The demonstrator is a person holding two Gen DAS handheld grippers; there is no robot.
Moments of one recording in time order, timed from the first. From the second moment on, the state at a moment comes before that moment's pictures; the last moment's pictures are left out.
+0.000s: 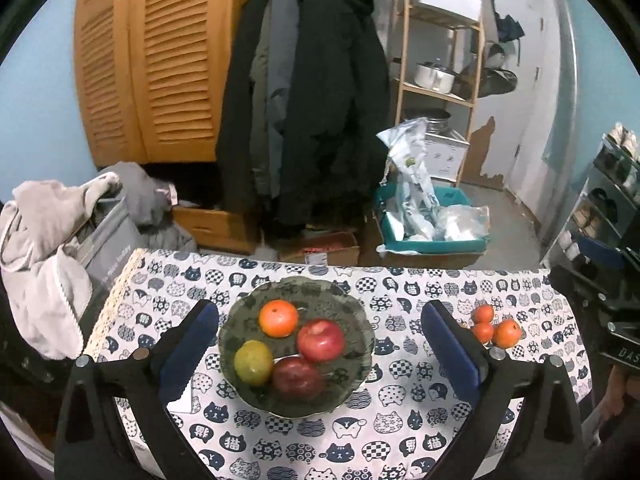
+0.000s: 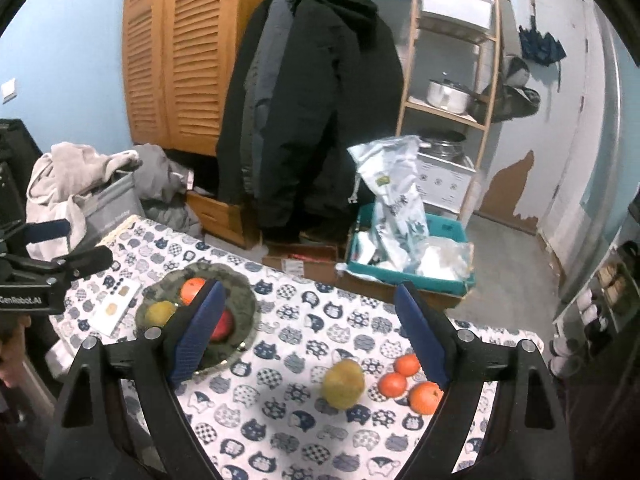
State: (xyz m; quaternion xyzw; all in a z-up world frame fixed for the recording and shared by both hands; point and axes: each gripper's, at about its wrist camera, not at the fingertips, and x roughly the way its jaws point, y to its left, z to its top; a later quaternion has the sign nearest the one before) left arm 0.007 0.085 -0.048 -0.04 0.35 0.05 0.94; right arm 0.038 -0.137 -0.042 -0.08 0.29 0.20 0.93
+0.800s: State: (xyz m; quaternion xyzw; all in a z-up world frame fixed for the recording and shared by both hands) left arm 0.045 0.002 -0.072 0.00 0.39 -0.01 0.92; right arm 0.060 -0.237 -0.073 -0.04 0.33 0.11 0.94
